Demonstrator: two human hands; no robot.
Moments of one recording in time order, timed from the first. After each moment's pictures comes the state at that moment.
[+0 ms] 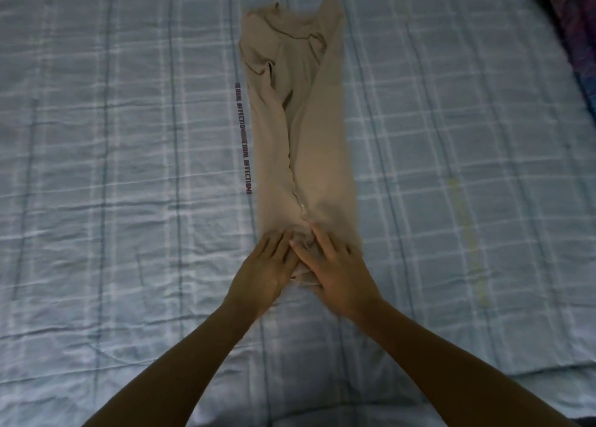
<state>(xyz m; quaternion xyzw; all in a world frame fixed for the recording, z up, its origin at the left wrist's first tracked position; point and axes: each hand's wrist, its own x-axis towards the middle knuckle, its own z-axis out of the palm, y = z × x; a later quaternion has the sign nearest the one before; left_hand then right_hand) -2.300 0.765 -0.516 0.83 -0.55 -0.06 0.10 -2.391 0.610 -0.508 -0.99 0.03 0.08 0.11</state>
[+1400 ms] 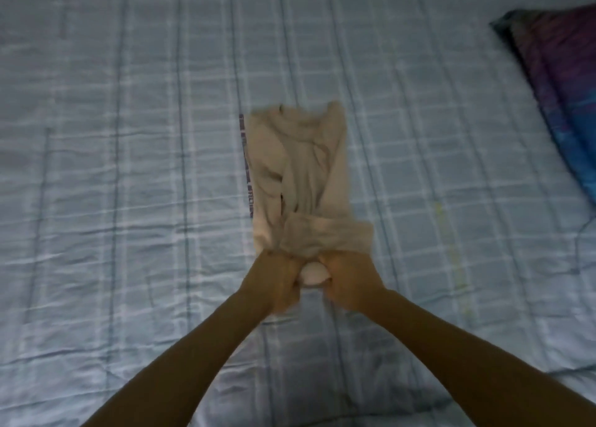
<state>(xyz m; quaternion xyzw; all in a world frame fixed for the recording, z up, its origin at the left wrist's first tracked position) -2.265 0.736 -0.458 0.82 -0.49 -0.26 0.12 -2.358 0.588 -0.456 -0.95 0.11 0.18 0.23</state>
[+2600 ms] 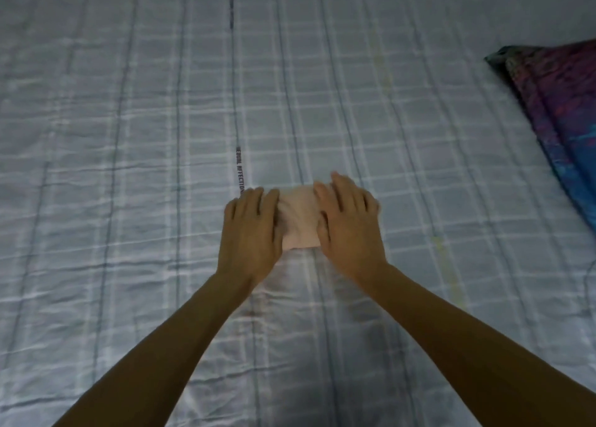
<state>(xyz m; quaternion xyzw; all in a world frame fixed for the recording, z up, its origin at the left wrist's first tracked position) -2.180 0.692 -0.423 0.92 -0.36 -0.01 0.16 -2.265 0.532 -0.431 -0.99 0.10 -0.10 0.07</state>
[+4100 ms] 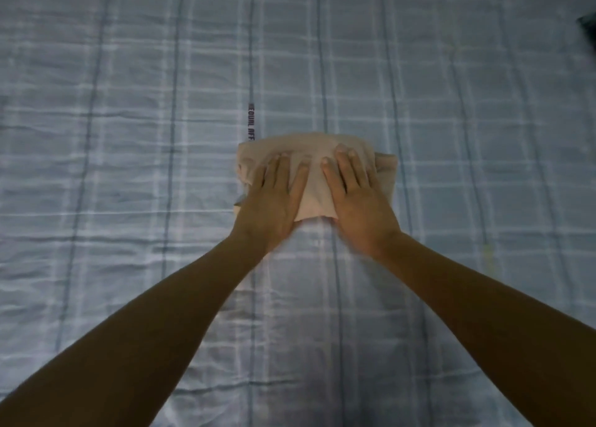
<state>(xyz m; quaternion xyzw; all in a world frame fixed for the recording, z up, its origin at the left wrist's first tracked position) -2.131 0.674 -0.543 0.88 -0.47 -0.05 0.08 -2.212 0.500 -0.534 -1.00 0.00 0.06 0.00</state>
